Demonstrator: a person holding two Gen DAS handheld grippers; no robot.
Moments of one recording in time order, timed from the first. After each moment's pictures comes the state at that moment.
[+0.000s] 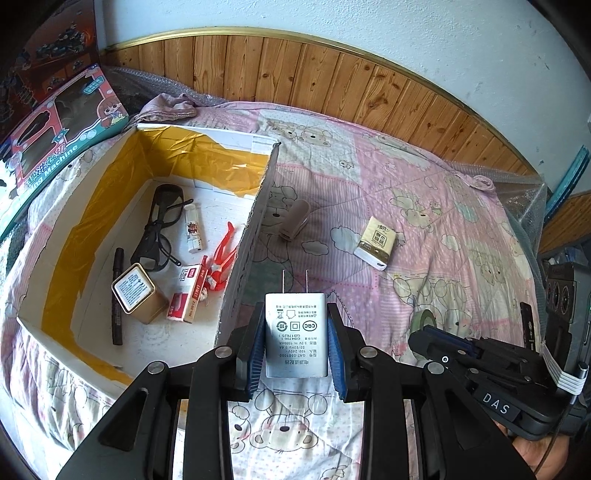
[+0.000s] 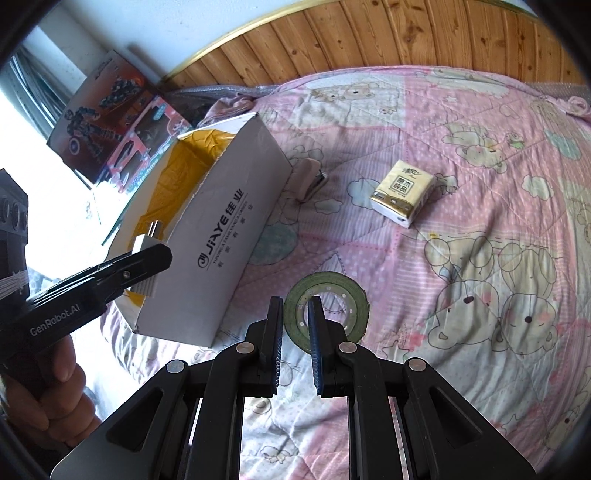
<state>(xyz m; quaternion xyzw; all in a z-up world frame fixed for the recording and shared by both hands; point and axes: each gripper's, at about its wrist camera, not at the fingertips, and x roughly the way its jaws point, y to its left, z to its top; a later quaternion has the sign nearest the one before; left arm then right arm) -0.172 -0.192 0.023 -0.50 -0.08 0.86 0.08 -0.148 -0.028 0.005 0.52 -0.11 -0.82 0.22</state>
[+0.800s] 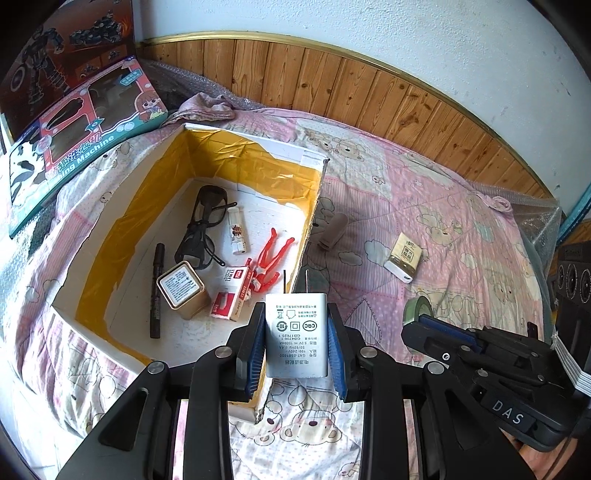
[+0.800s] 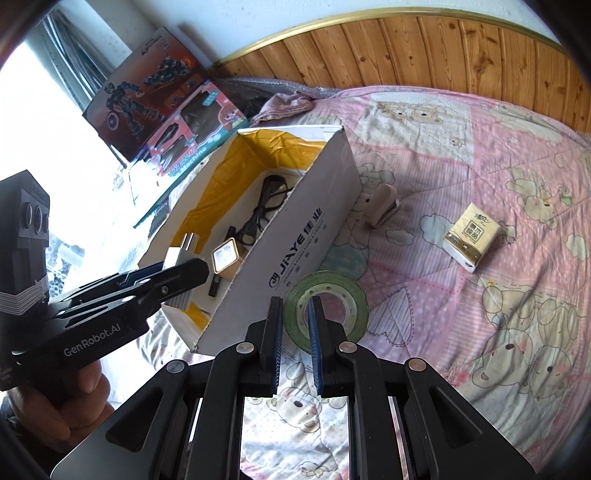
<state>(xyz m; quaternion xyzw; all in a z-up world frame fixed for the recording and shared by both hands) -0.165 -0.234 0.040 -0.49 -0.10 0.86 0.04 -0.161 -0.089 0.039 0.50 -0.07 -0.81 0.29</state>
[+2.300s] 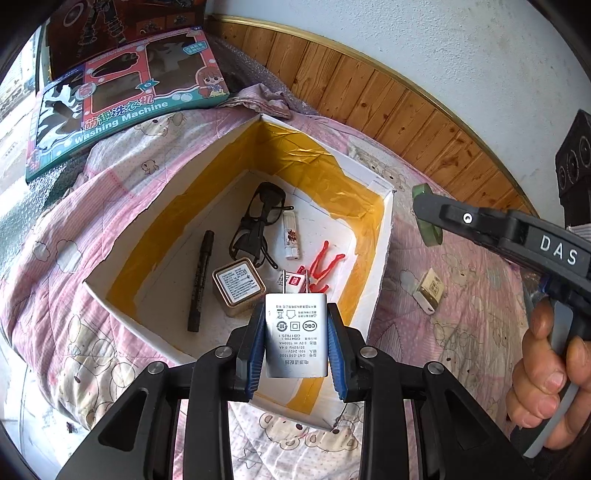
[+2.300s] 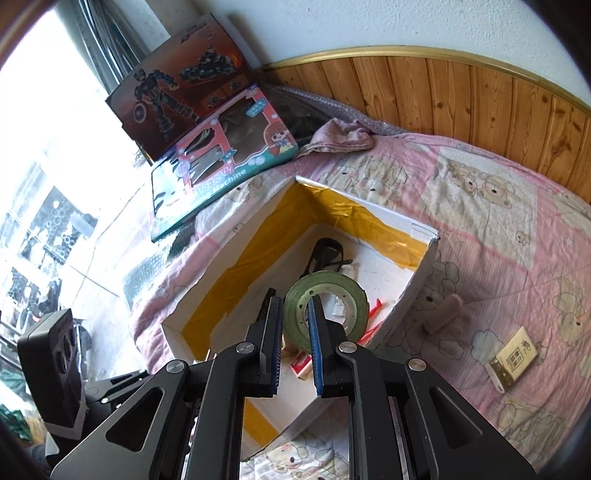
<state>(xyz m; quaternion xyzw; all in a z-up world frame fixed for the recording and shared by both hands) -0.162 -0.310 0.028 -0.49 -0.19 0.85 0.00 -0.245 -0.195 0.084 0.48 -0.02 -0.81 0.35</state>
